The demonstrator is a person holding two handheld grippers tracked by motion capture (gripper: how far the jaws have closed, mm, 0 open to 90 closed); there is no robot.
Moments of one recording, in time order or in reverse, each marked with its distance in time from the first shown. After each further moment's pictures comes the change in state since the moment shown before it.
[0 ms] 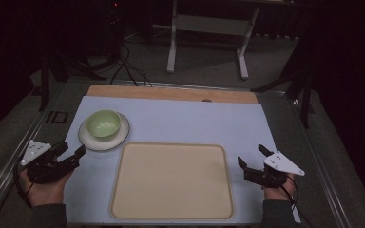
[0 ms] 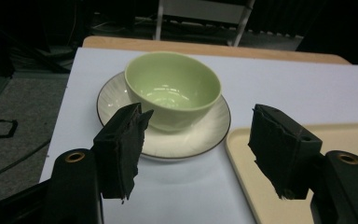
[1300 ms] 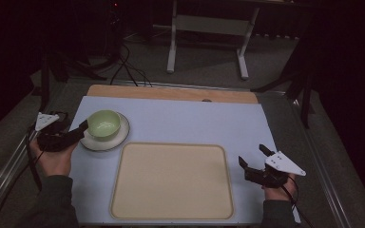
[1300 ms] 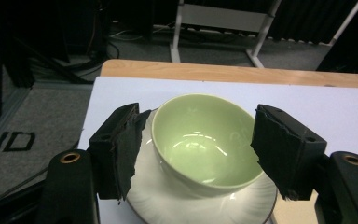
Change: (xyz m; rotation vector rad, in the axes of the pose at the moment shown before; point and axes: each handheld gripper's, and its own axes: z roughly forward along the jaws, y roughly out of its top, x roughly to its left) left arm 0.023 0.040 0.068 -0.016 0.065 0.013; right arm -0.001 0.001 -0.001 -0.007 -0.004 0.004
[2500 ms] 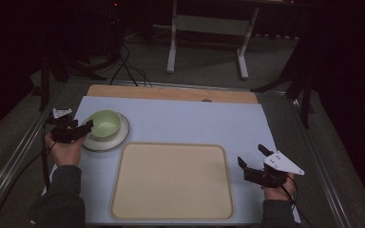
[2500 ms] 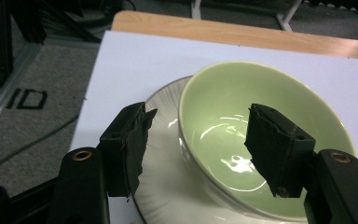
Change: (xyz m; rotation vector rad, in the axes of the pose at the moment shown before) left arm 0.013 -0.012 0.062 0.179 0.081 -0.069; right arm 0.001 0.000 0.002 0.013 0.006 -0.004
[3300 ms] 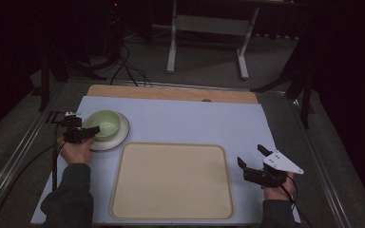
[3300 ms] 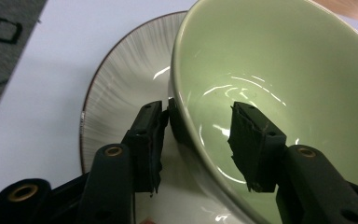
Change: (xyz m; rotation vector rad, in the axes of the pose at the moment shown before) left arm -0.002 -0.012 0.041 0.182 -0.007 -0.153; right arm 0.000 0.000 0.001 0.013 0.007 -0.001
